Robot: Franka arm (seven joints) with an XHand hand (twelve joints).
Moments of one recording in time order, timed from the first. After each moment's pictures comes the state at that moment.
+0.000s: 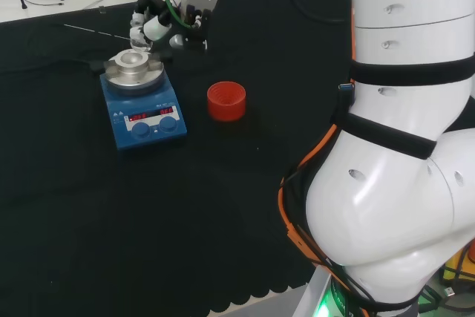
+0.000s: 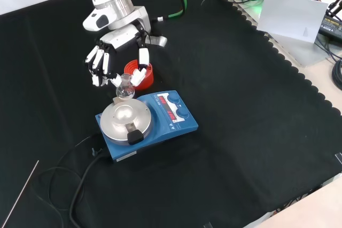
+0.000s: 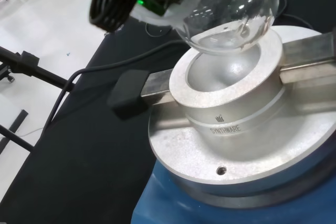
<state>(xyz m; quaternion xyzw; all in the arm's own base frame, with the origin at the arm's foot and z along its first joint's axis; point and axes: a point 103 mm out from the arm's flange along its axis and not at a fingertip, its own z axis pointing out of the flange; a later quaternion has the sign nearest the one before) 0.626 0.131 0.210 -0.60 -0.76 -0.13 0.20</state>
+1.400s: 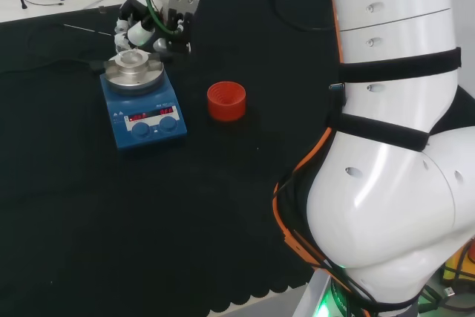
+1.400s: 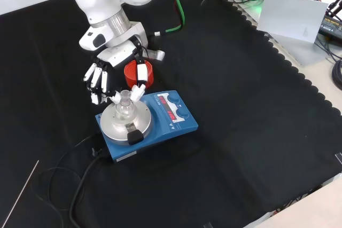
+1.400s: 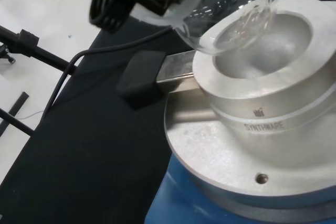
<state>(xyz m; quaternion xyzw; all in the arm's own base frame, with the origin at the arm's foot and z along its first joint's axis) 0.647 0.163 0.193 -0.59 -0.77 -0.11 0.20</state>
